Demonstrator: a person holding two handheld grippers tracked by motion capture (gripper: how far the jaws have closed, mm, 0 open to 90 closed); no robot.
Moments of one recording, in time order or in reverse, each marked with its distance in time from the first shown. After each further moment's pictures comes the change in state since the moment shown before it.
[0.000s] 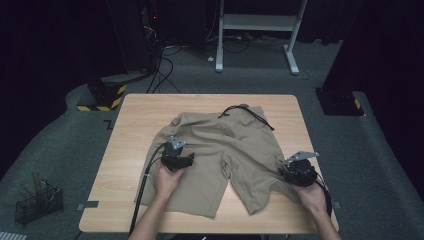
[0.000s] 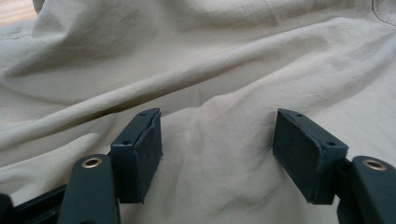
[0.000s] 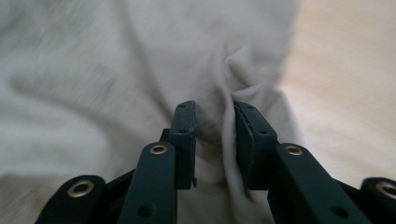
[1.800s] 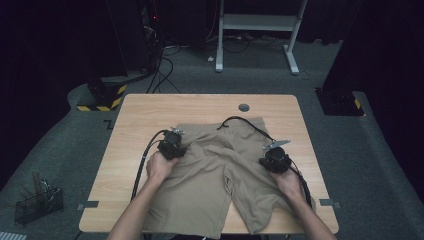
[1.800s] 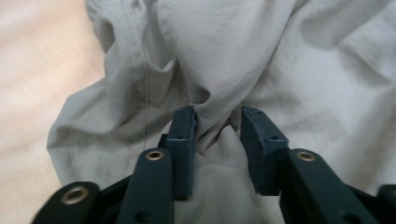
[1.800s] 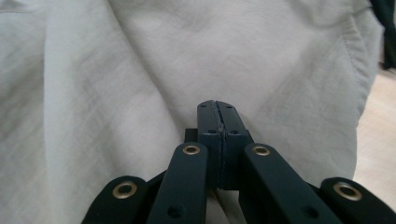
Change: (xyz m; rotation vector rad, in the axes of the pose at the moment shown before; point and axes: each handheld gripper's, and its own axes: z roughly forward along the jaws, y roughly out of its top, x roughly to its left) left arm 0.023 0.034 -0.003 0.284 -0.075 0.045; right arm 0.023 0.047 0.056 0.038 0.099 -0.044
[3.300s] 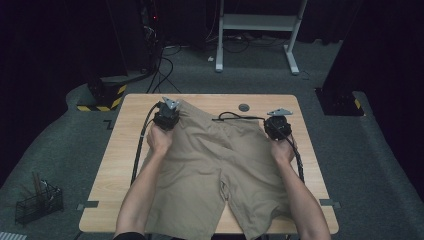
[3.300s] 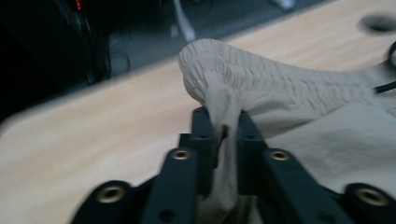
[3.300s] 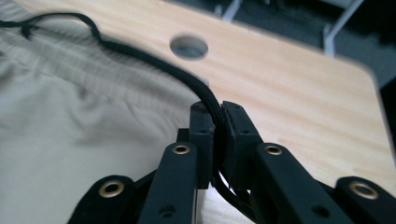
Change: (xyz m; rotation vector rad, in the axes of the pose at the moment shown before) left arm 0.048 0.077 -0.007 -0.280 0.267 -0.047; right arm -0.055 0.085 0.011 -0.223 -0.310 0.142
